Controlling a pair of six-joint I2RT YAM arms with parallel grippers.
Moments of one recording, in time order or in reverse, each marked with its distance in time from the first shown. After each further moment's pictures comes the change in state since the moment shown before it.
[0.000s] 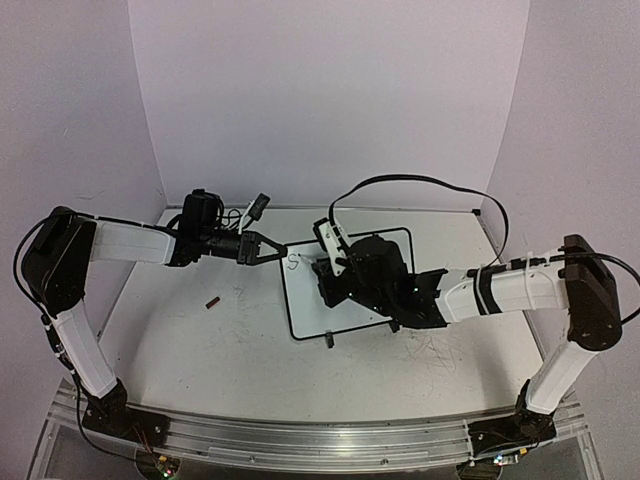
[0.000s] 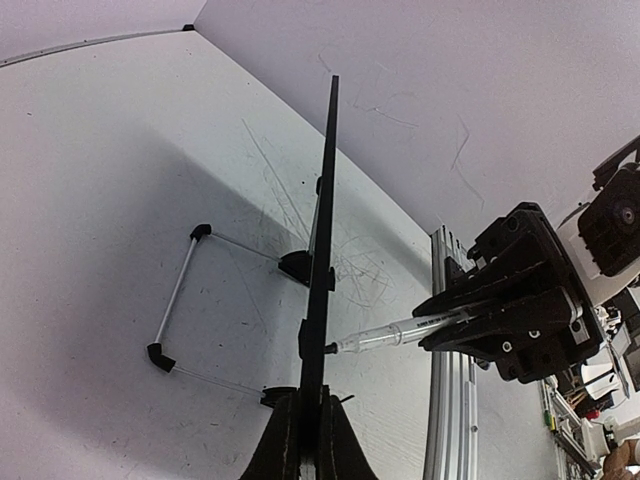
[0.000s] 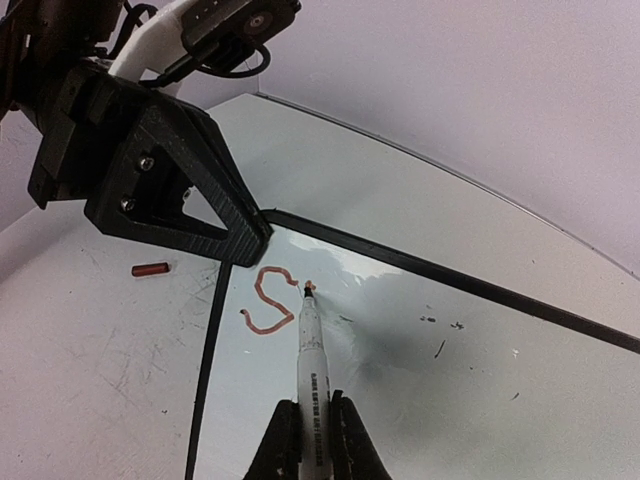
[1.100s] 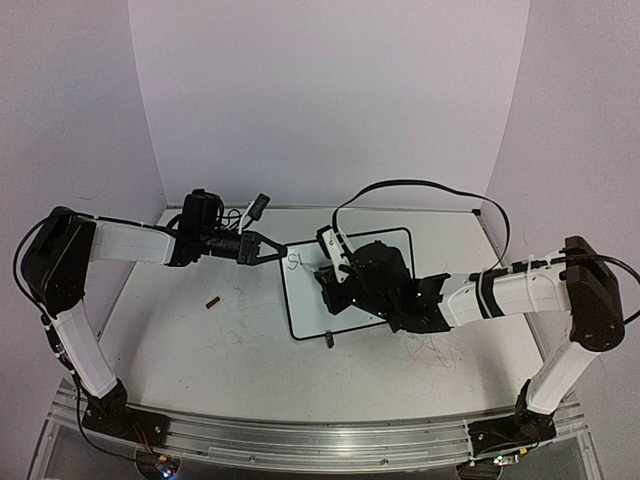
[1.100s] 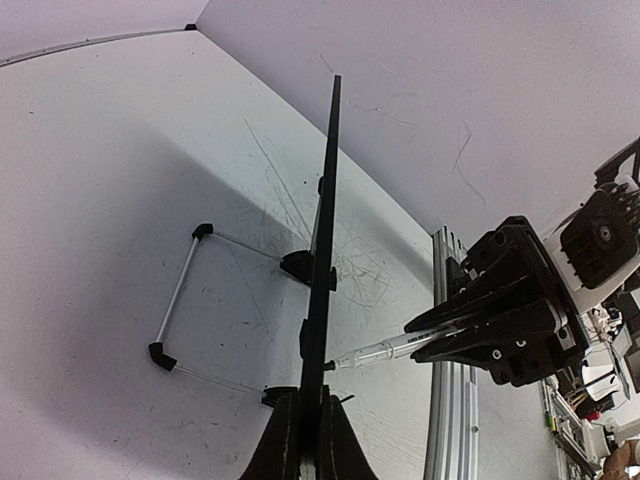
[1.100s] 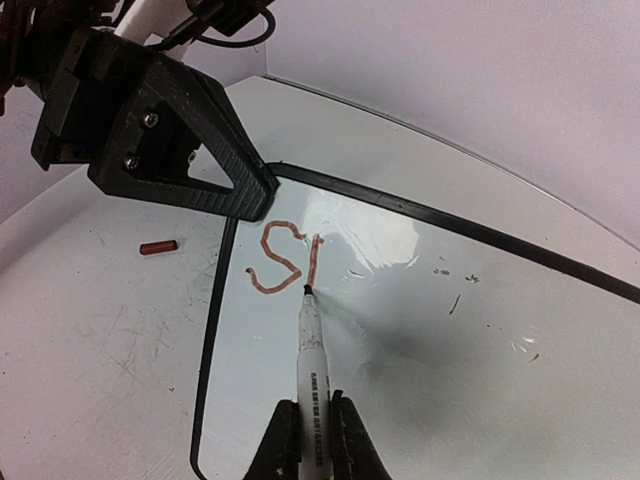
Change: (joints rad) left arm 0.000 -0.002 0.000 -0.005 -0.005 0.001; right arm 0.001 -0.015 -0.047 -0.002 -0.030 0.034
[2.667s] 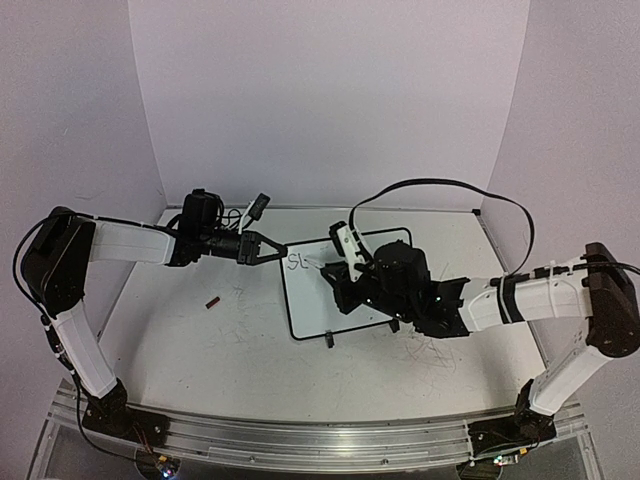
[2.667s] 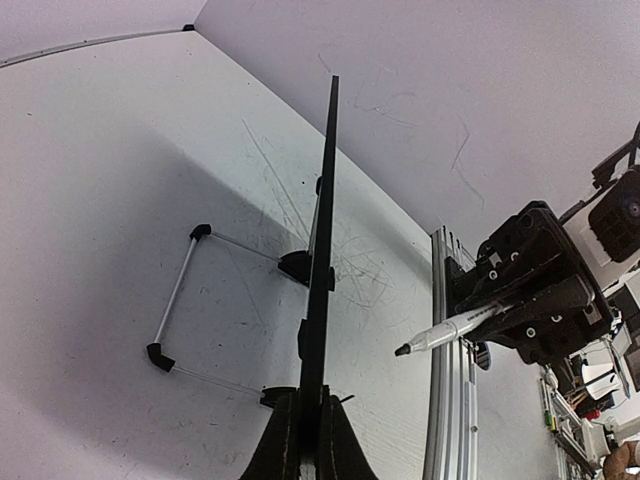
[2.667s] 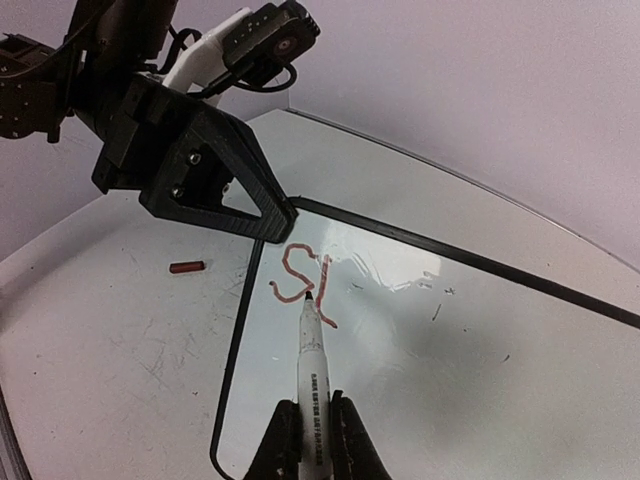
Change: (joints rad) left arm -0.001 -0.002 0.000 0.000 0.001 0.000; right arm 0.000 -0.103 -0.089 0.085 -0.058 -0.027
